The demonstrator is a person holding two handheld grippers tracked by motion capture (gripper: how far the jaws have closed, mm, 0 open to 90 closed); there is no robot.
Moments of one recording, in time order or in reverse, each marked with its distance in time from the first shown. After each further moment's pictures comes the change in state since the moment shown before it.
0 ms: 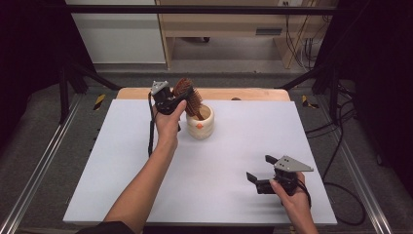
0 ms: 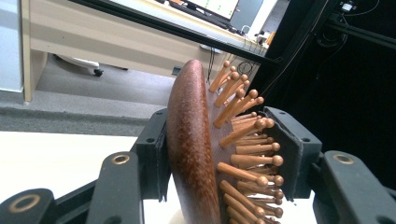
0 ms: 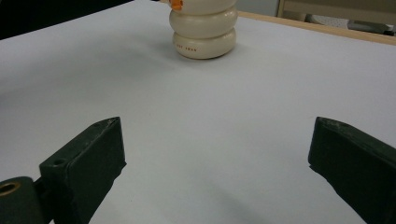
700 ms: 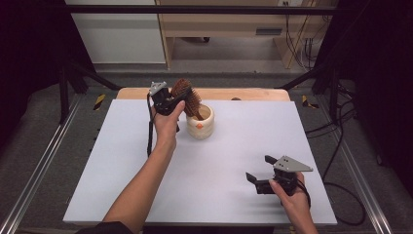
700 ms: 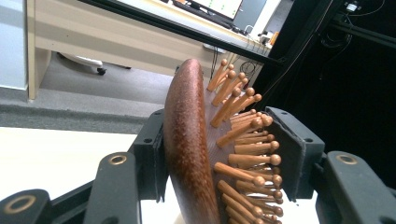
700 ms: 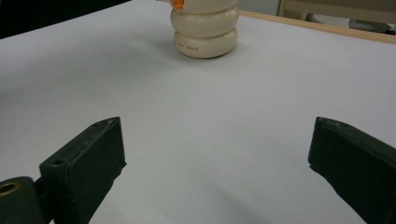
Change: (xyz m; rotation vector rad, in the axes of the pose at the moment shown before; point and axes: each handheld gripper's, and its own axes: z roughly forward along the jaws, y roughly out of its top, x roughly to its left) left arm 0.004 -0.001 -0.001 0.003 0.010 -0.006; right arm 0.001 0.000 0.001 0.002 0.003 0.000
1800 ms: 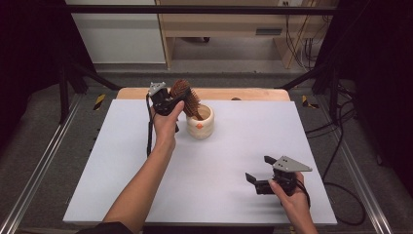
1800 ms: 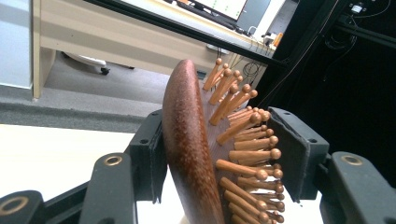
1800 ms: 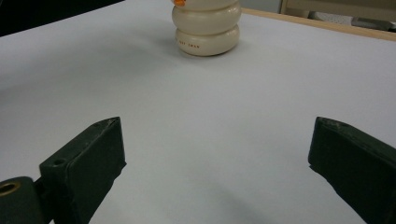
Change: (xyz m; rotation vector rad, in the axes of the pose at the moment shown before) left arm 0.004 -0.001 0.000 -0.005 0.012 -0.006; right arm 0.001 -0.001 0.001 0.008 0.005 -0.001
